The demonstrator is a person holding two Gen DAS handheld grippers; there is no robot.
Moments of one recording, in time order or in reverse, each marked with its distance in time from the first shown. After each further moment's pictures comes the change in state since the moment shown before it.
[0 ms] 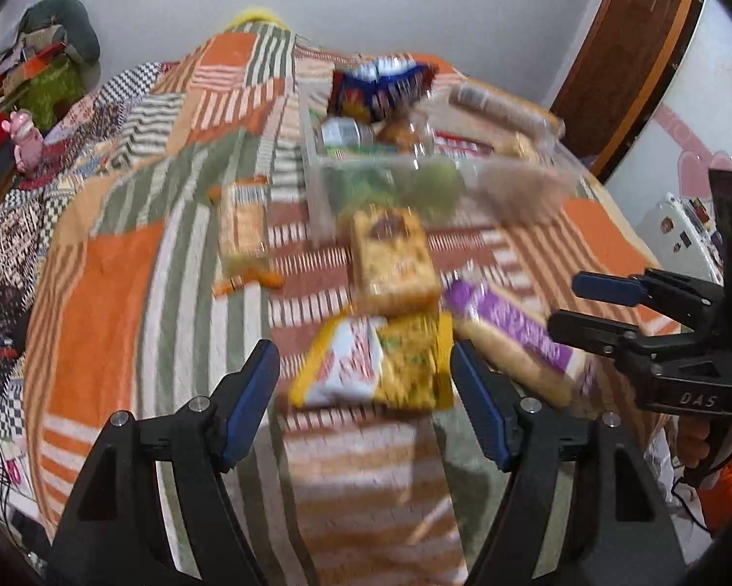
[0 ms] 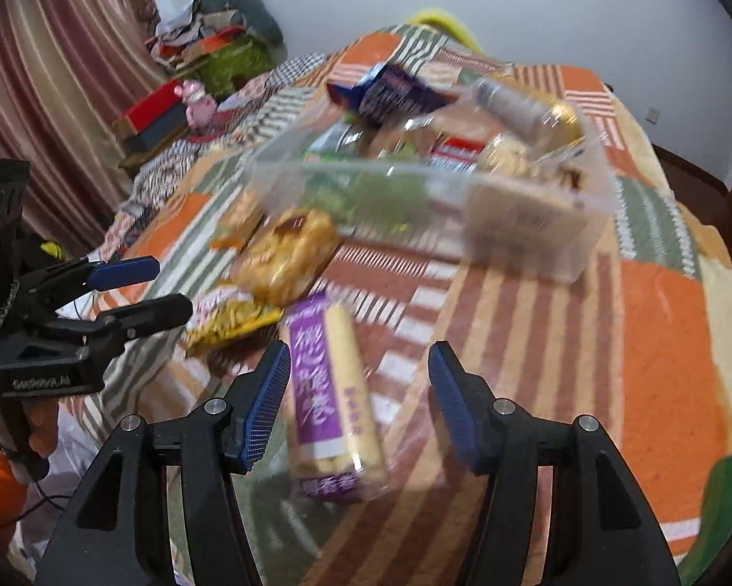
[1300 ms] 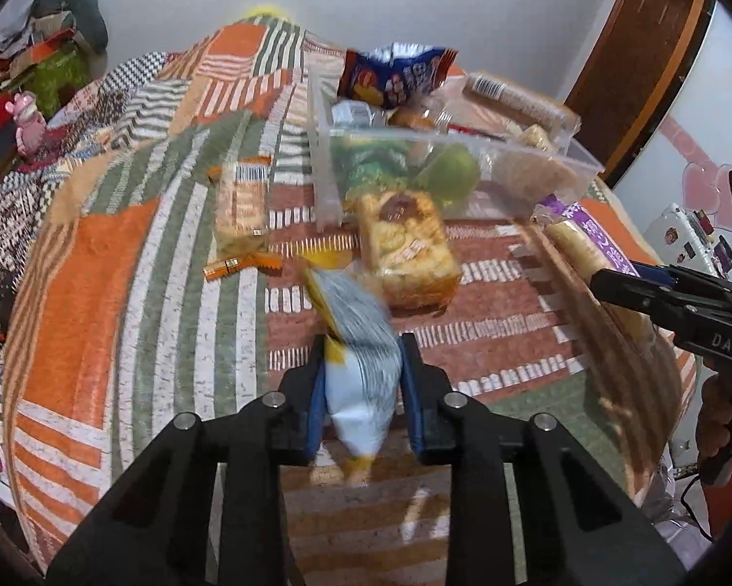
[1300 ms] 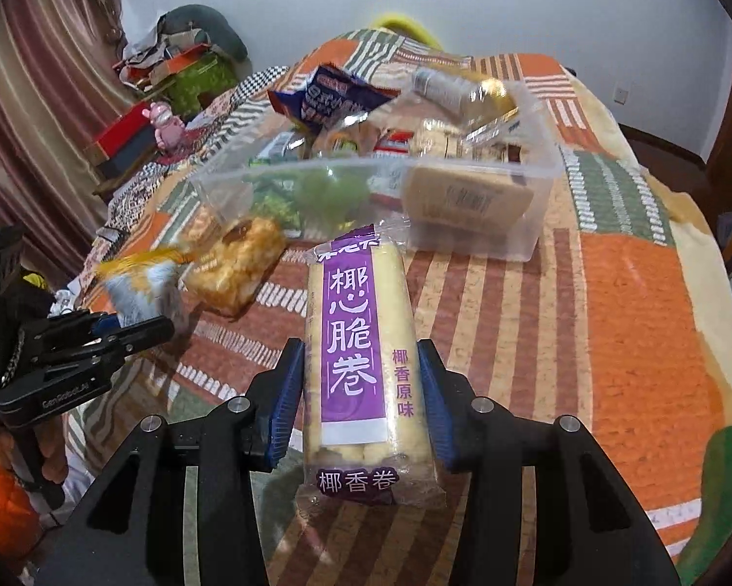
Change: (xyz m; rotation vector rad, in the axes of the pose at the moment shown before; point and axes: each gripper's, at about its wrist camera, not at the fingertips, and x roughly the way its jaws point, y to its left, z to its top) left arm 0.015 0.008 -0.006 -0.040 -0.033 0.000; right arm -0.022 -0.028 -0.012 0.095 -0.041 -0.053
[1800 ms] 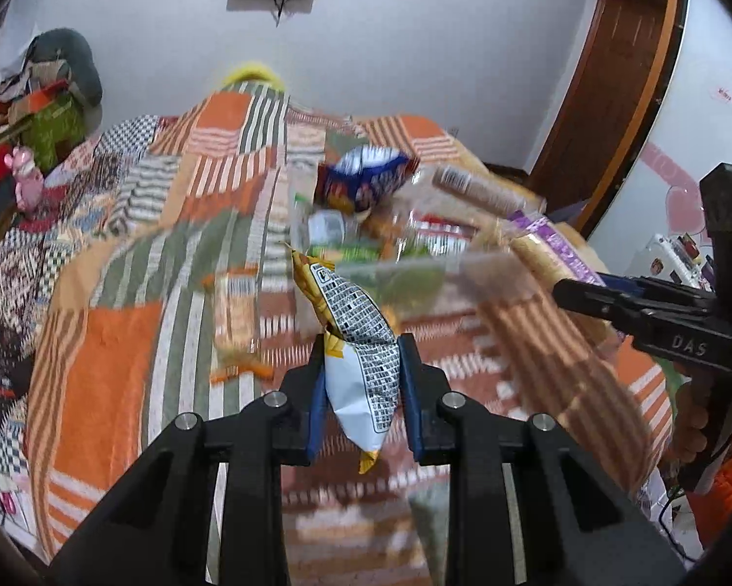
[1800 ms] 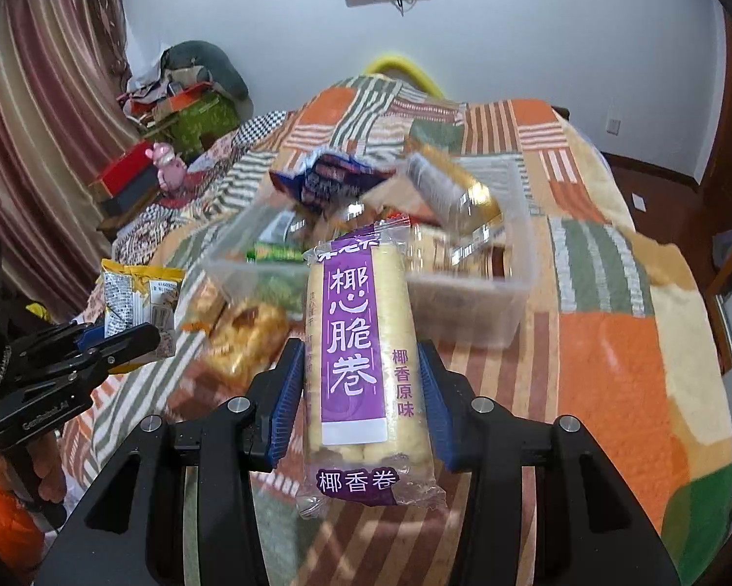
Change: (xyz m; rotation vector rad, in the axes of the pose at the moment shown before) left arm -0.033 -0.019 0.053 0.050 -0.155 -0.020; right arm -0.015 0.000 0.040 0.004 -0.112 -0.007
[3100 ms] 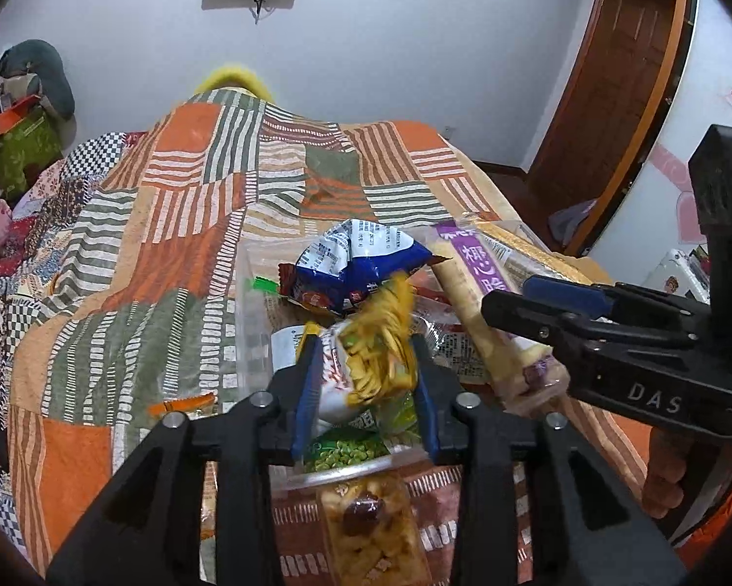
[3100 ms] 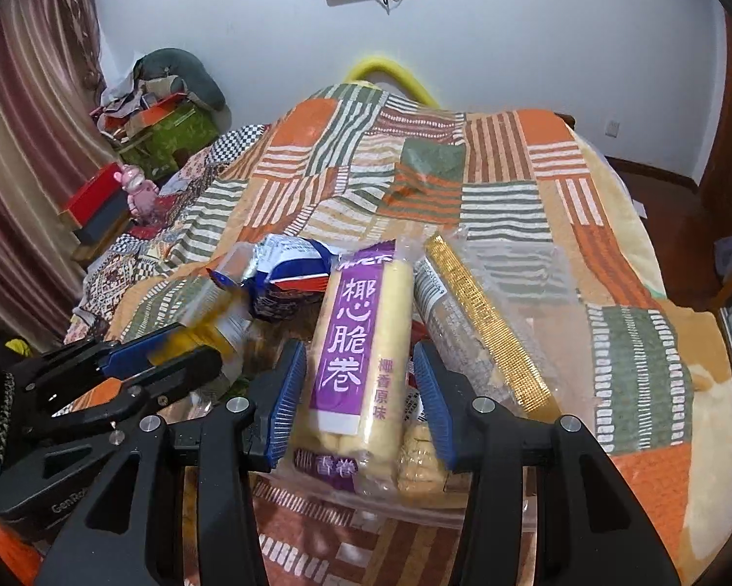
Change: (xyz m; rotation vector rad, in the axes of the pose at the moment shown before) left arm 0.094 0.000 0.080 0.032 0.022 -0.018; right arm 0.066 -0.008 0.073 0.026 0.004 -0.022
